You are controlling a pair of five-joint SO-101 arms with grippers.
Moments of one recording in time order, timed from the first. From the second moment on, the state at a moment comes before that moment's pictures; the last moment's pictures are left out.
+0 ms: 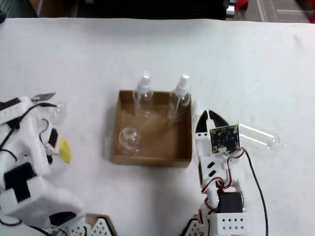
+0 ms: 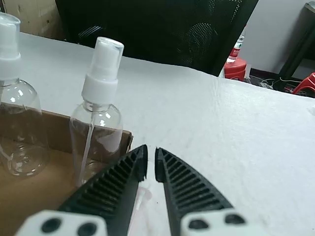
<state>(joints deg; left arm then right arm) -33.6 3.6 24.4 87.3 -22.8 -5.0 -102.5 95.6 28.5 12.8</state>
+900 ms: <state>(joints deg) -51.2 17.9 16.9 90.2 7.2 -5.1 -102.5 95.6 28.5 12.8</state>
